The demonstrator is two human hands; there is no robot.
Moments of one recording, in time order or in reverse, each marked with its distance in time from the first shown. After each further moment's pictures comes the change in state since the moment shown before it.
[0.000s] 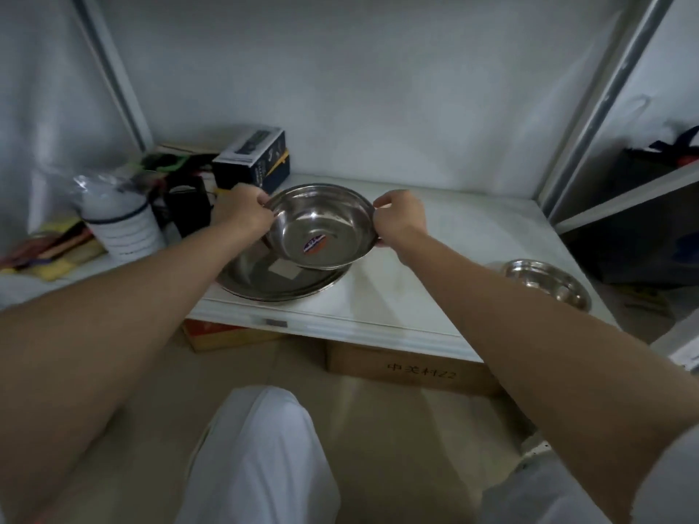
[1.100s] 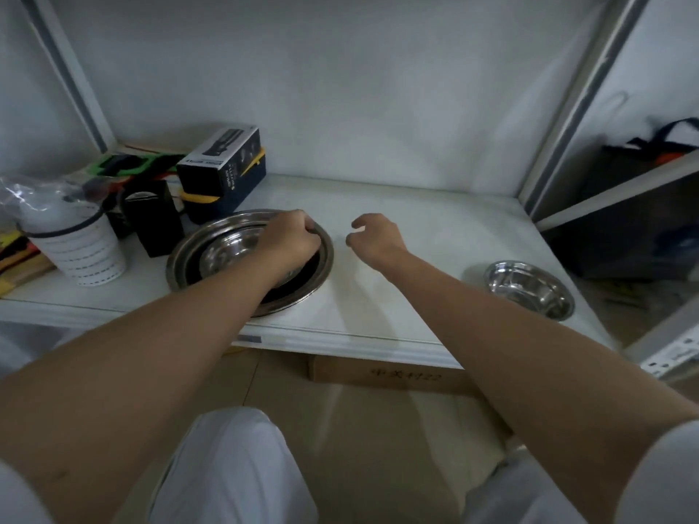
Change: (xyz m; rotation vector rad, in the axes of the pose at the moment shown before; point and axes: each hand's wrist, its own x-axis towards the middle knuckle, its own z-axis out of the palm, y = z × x) left_hand 0.000 0.035 0.069 -0.025 -0.251 0.096; right_hand 0.018 0.026 0.013 -0.190 -0.133 -0.041
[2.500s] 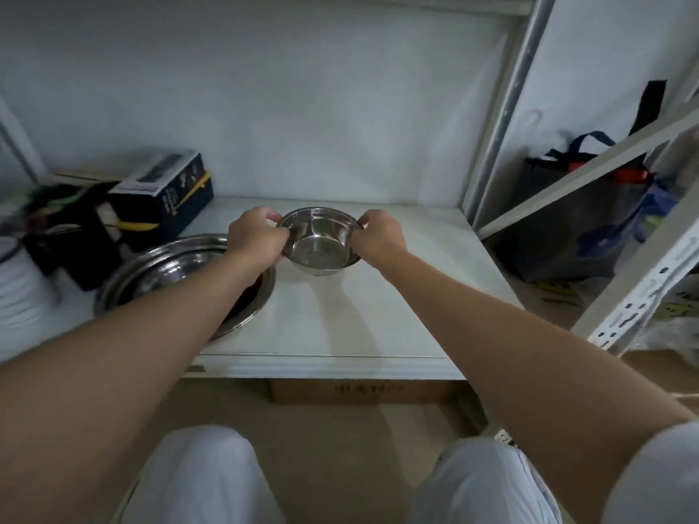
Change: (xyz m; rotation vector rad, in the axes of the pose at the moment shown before) left_hand 0.007 0.066 0.024 -0.342 0.096 -0.088; right_hand 0.000 0.041 -0.089 0.021 0.184 0.076
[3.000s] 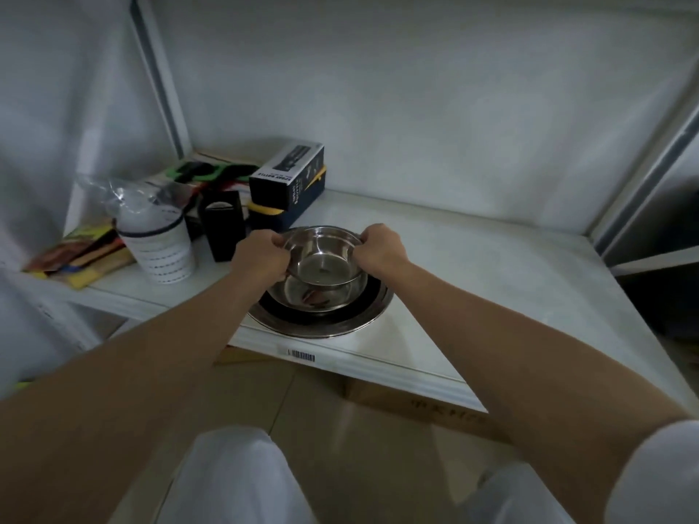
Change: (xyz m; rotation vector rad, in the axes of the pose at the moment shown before) left_hand 0.026 -0.122 -0.126 0.047 0.179 -0.176; right_hand -0.004 -0.096 0.149 -0.118 -0.274 -0.159
